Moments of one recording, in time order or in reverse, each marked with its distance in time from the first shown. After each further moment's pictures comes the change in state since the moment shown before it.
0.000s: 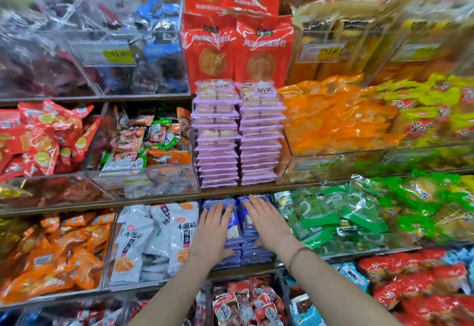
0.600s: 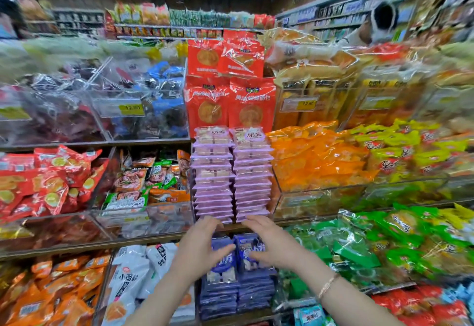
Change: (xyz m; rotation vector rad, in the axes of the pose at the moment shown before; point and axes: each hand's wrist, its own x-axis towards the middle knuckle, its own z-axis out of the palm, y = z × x) left_hand -0.013 -0.018 -0.101 -0.462 0.448 0.148; right_hand -0.028 0.021 -0.088 0.375 0.144 -0.142
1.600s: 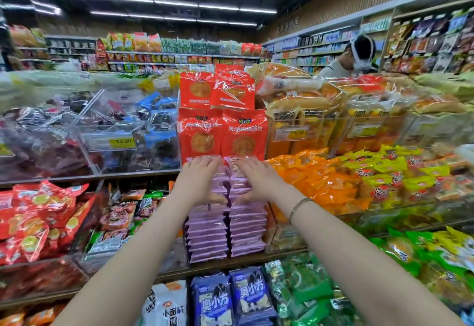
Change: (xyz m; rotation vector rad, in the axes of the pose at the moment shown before) left_hand 0.176 0.012 -0.101 0.520 -0.056 0.090; right_hand 0.118 -0.005 -0.149 -0.393 0.168 0.109
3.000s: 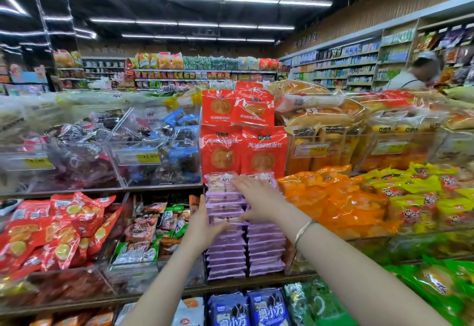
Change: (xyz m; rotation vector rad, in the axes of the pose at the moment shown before) left_hand -0.052 -0.008 0.055 -0.855 -0.037 -0.504; right_hand 0.011 -0.041 -0.003 0.023 -0.004 -0.177
